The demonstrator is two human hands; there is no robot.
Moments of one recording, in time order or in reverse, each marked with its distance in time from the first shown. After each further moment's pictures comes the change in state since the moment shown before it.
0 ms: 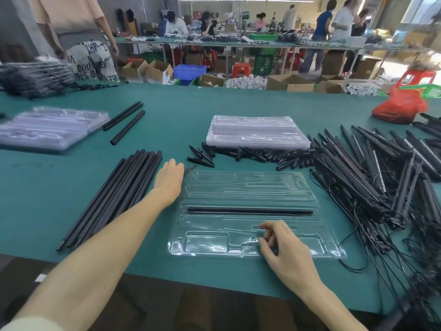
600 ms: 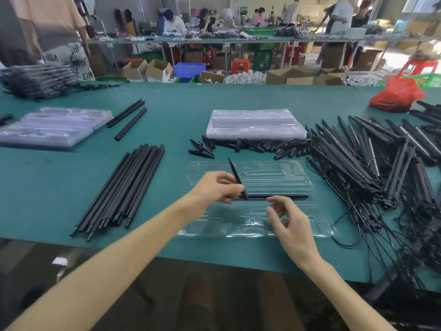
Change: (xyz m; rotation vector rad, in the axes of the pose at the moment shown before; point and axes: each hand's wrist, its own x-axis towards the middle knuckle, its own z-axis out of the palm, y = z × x) left_hand -0.091 0.095 -0.064 -1.412 -0.489 -0.090; right_hand 0.003 0.000 -0.010 0.432 0.192 0.046
